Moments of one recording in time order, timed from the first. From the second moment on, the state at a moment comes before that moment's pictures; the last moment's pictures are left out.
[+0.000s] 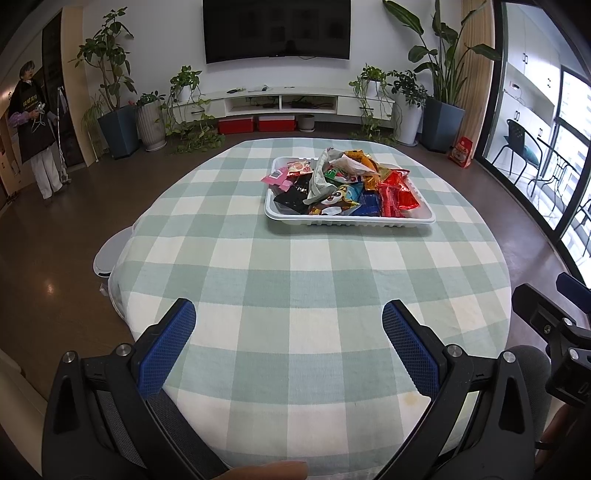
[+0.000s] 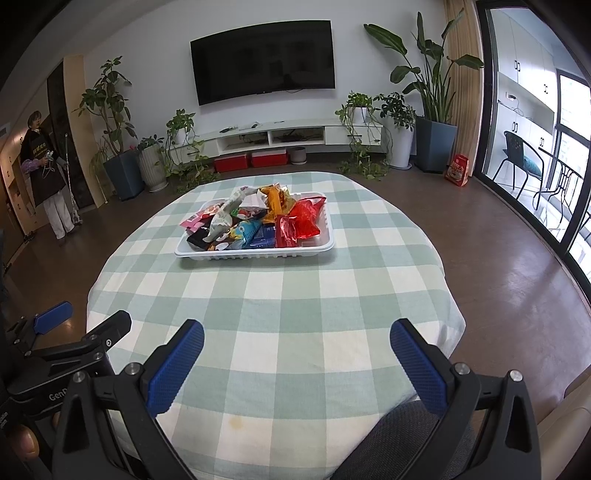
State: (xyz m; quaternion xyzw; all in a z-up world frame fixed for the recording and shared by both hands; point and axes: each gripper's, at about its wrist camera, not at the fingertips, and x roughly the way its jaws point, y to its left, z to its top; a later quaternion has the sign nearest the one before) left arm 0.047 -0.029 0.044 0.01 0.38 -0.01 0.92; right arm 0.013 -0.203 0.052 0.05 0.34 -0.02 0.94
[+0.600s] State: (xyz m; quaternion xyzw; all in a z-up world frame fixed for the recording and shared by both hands) left arm 0.045 -0.029 0.039 0.01 0.38 -0.01 0.92; right arm 0.012 -0.203 0.053 0.05 0.34 -0.02 0.94
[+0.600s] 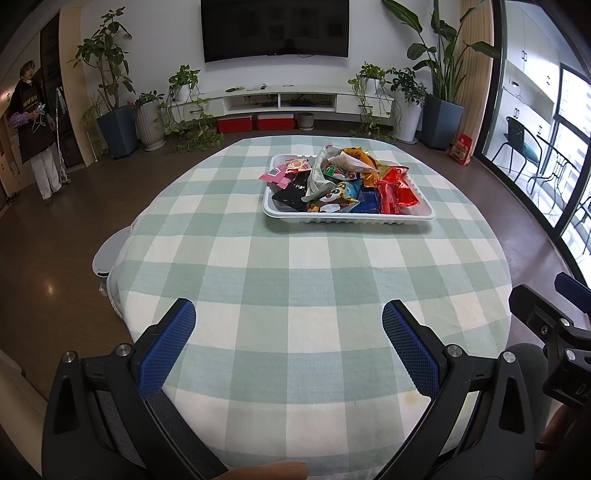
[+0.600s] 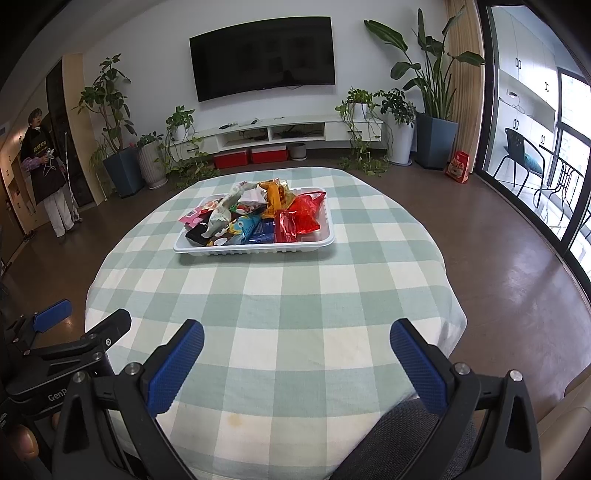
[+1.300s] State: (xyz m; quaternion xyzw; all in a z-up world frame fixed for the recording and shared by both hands) left arm 0.046 -0.029 0.039 0.00 0.39 -0.01 0.92; right arm 0.011 -0.203 0.056 0.05 0.34 -0.02 0.94
